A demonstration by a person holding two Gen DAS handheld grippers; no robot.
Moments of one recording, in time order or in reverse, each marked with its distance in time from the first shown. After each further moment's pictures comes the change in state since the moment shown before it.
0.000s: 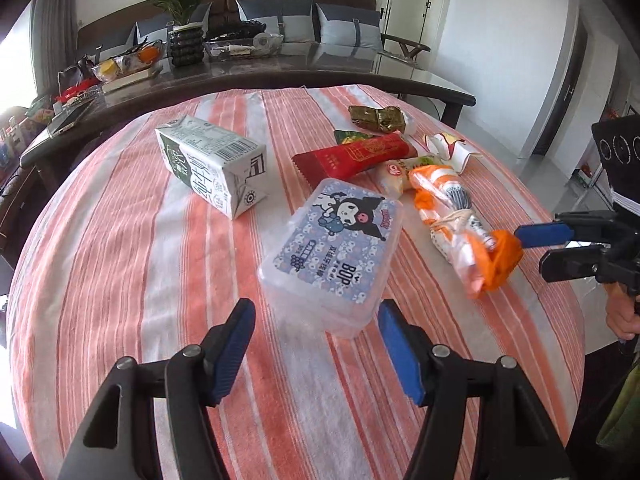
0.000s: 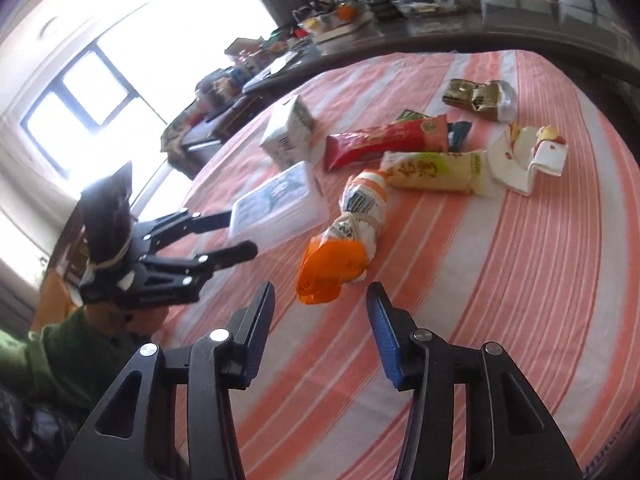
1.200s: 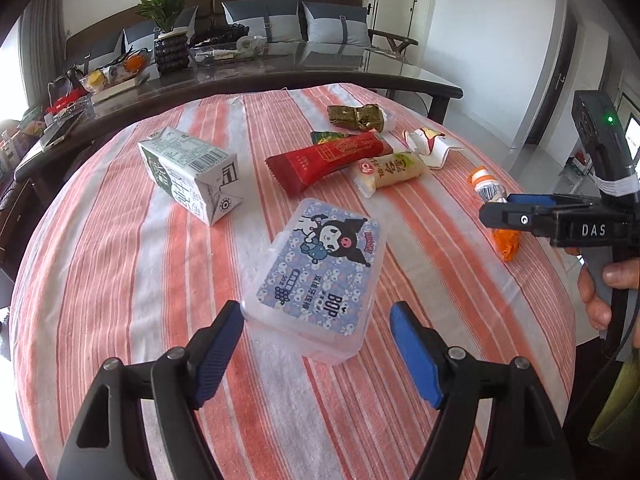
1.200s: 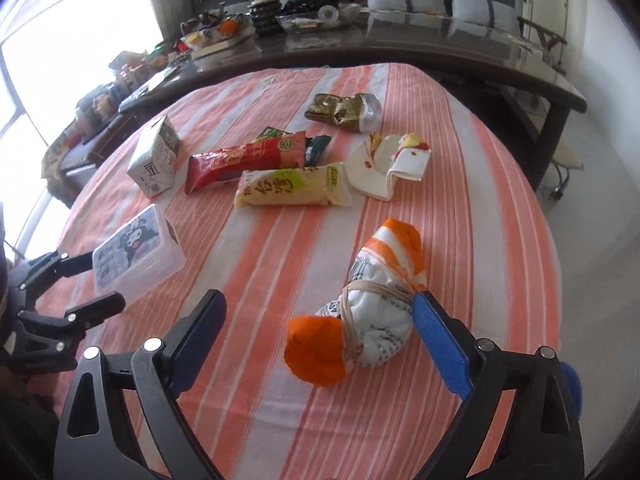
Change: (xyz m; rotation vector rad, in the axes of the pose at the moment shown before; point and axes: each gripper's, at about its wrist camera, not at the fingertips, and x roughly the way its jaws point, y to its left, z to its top) left arm -0.002 -0.021 0.003 0.043 0.012 0.002; right arm -0.003 -0.024 0.009 0.168 -0.059 -0.485
